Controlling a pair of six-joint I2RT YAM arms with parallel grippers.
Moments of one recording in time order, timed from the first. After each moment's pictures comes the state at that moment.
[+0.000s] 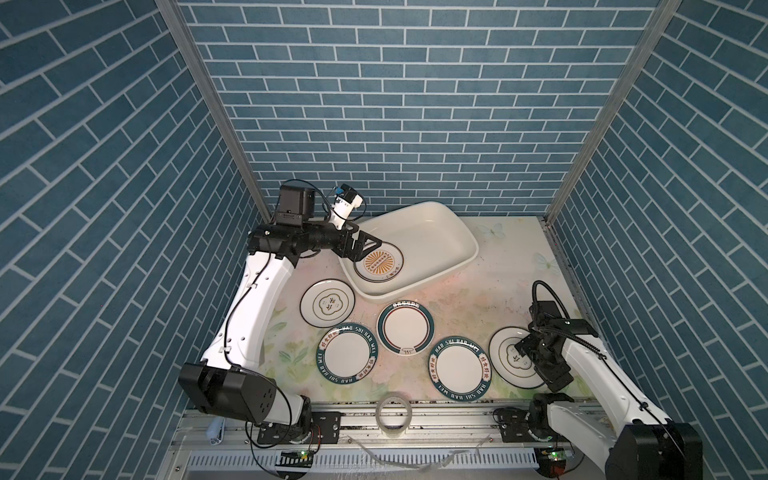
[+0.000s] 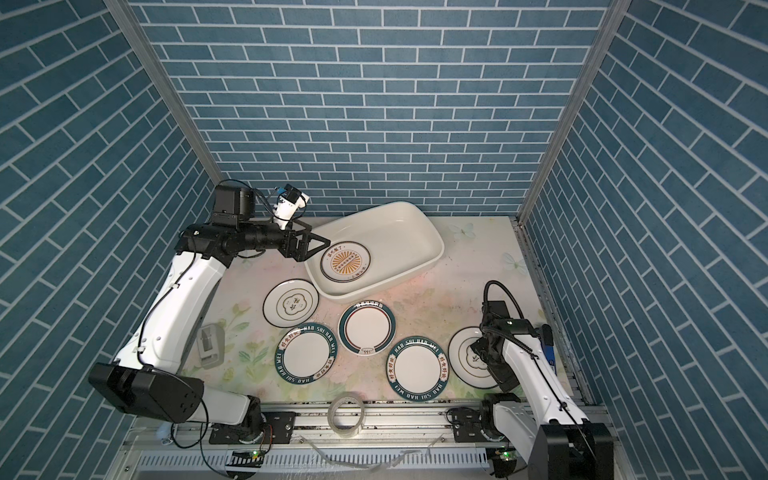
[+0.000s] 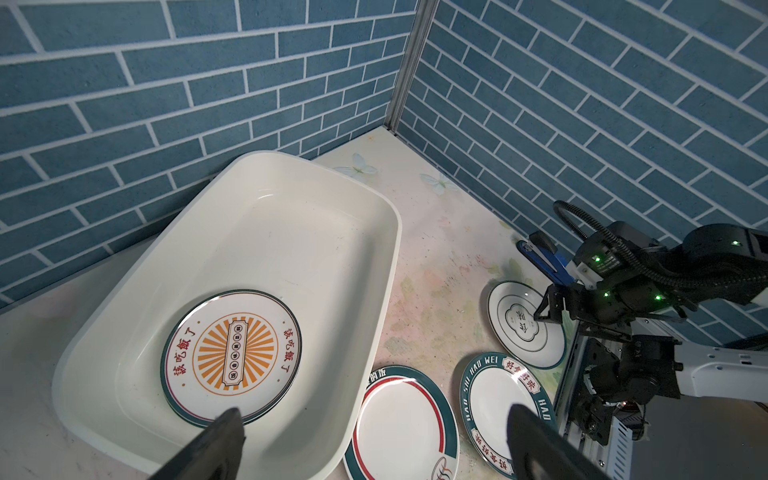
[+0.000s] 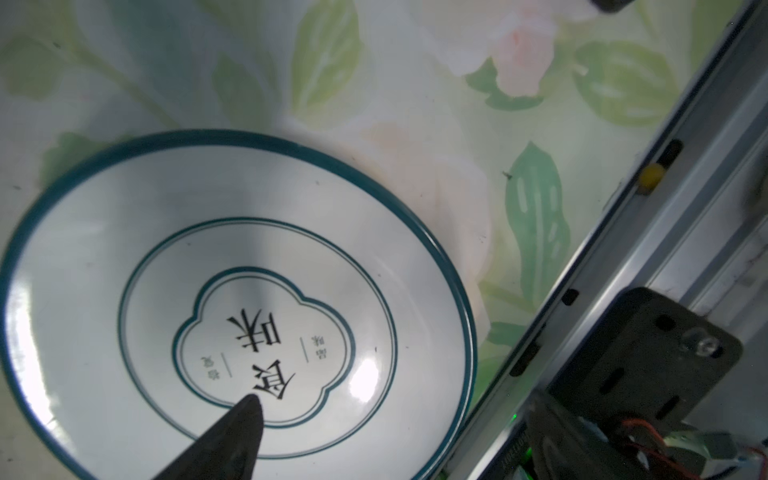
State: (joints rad) left arm -0.18 1.45 1.67 -0.88 0.73 0.19; right arm 0.09 0.99 0.57 -1.11 0.13 1.10
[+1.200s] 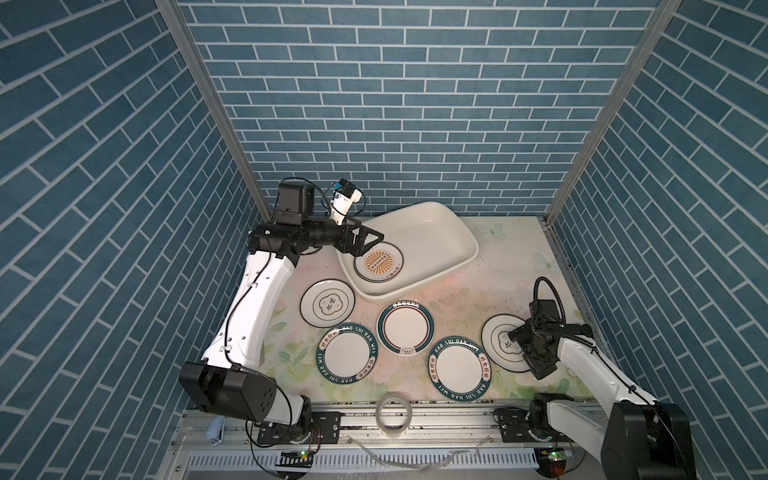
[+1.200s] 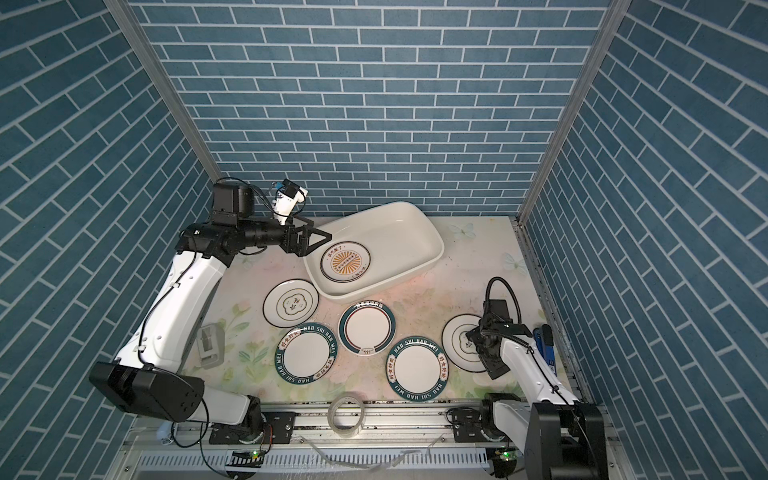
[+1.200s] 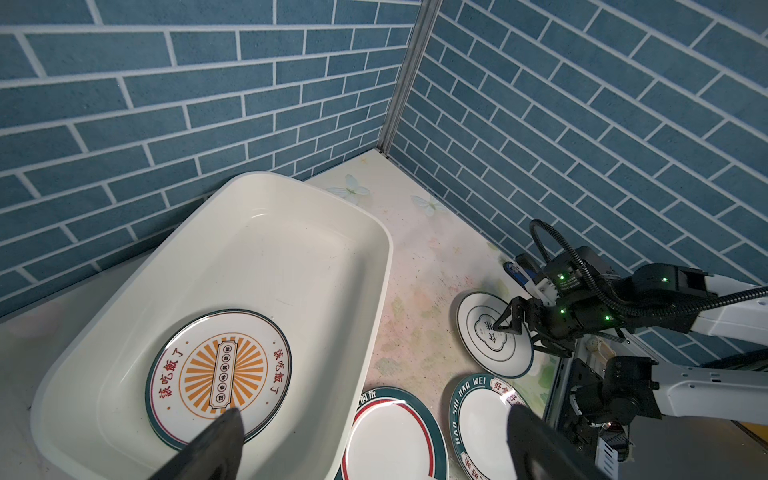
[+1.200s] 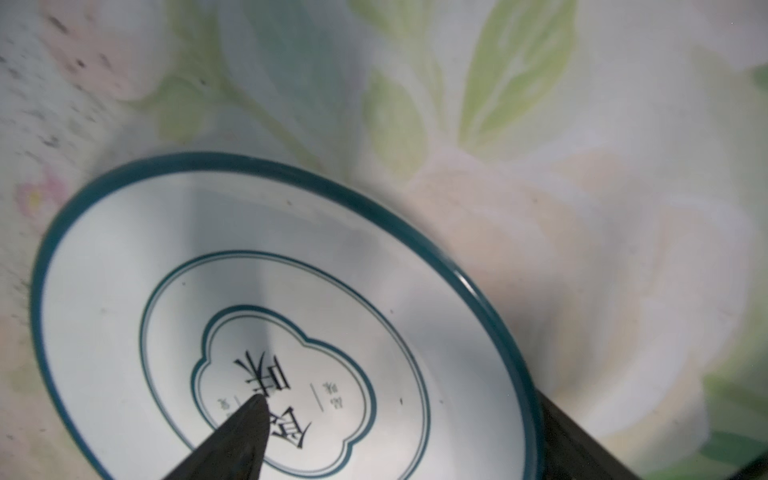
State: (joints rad) left arm -0.18 1.45 1.67 -0.82 0.76 0.13; right arm 0.04 1.07 0.49 -0.73 0.00 1.11
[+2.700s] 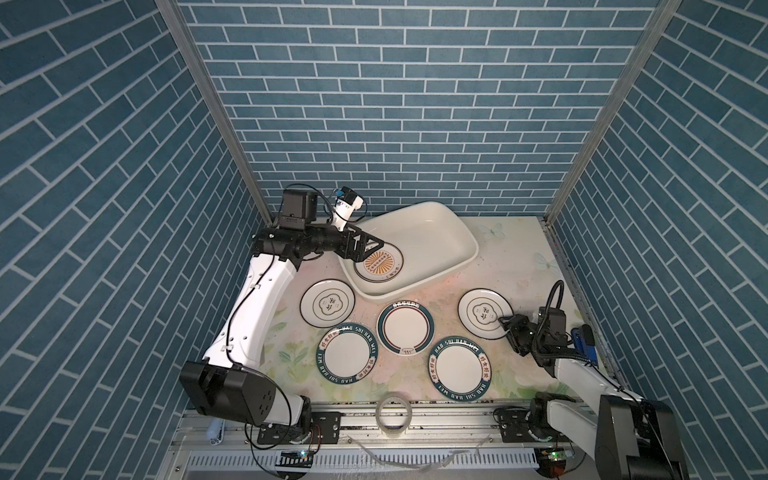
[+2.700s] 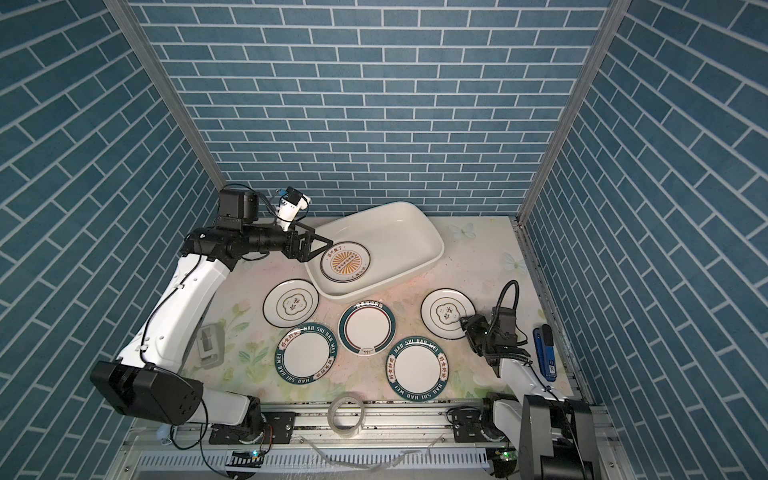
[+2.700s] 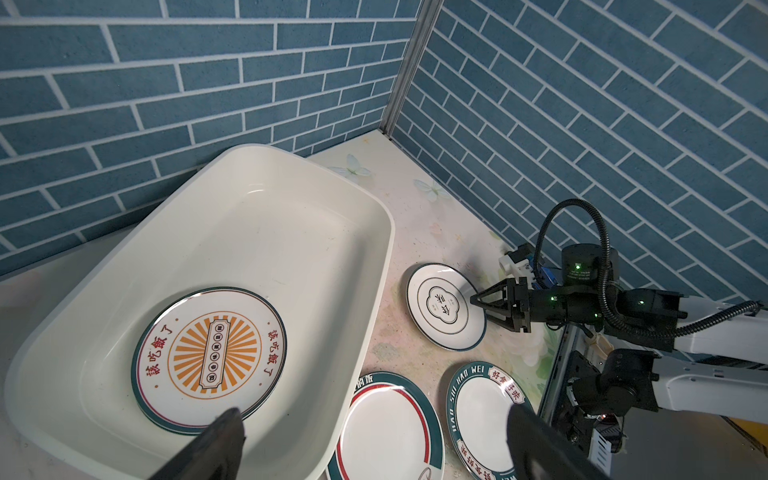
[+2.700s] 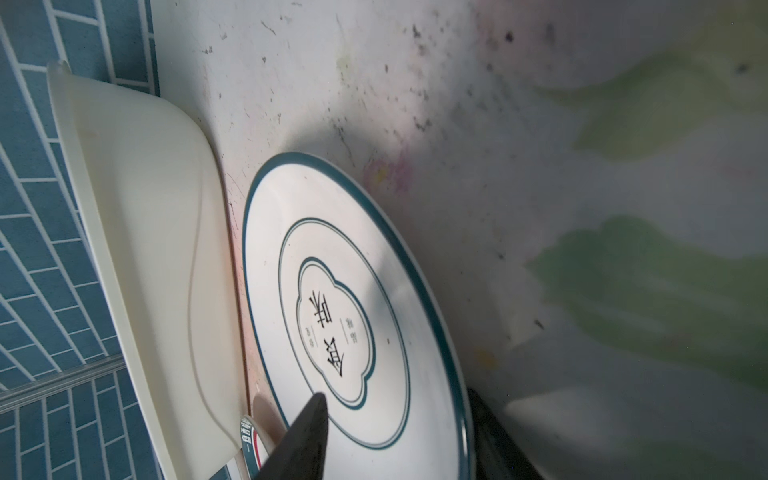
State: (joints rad) left arm -0.19 1.43 1.59 -0.81 0.75 0.12; right arm -0.03 1.07 0.22 0.04 -0.39 1.03
